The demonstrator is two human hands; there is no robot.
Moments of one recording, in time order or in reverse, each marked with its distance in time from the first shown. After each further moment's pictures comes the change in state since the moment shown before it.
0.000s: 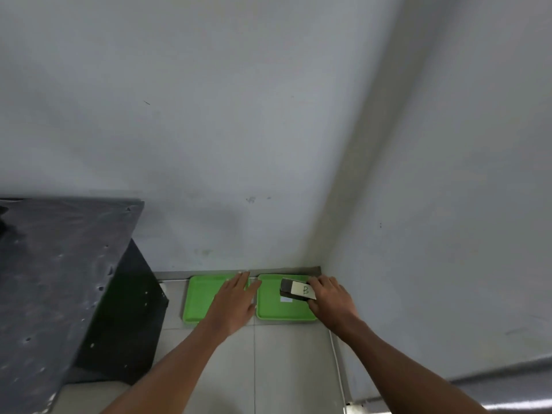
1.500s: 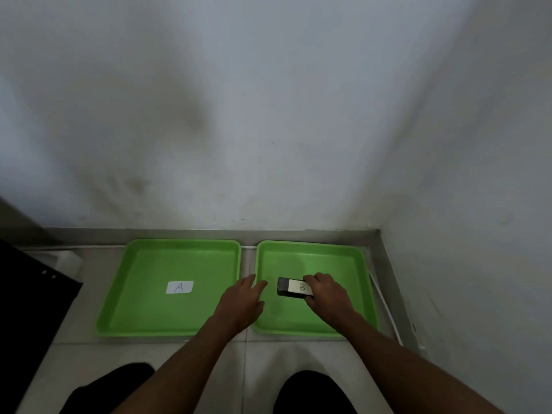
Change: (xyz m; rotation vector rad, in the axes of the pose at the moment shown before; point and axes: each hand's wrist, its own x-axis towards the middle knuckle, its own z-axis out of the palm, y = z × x) left_hand 0.326 -0.150 0.601 -0.094 -0.203 -0.113; right_hand 0.372 0.160 0.632 0.076 -0.120 -0.078
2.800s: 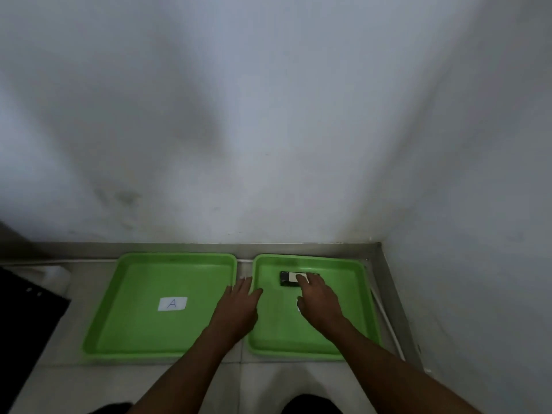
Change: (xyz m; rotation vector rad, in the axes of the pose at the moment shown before) left_hand 0.025 0.000 -0.003 0.074 0.068 -0.033; right_hand 0.034 -0.008 0.000 0.008 0.056 0.035
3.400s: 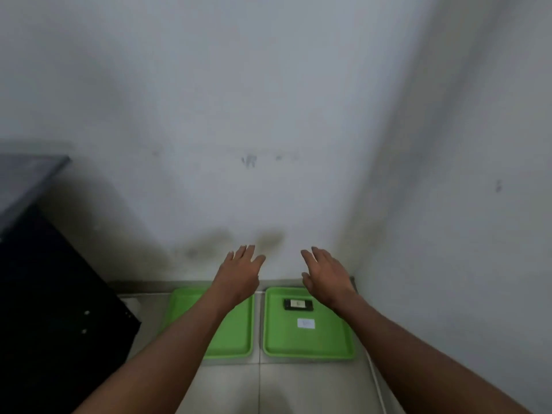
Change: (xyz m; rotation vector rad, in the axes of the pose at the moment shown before) left_hand -0.159 0.034 -0.342 0.134 0.228 0.070; right_hand -0.151 -0.117 -0.347 -0.117 0.212 -0.121
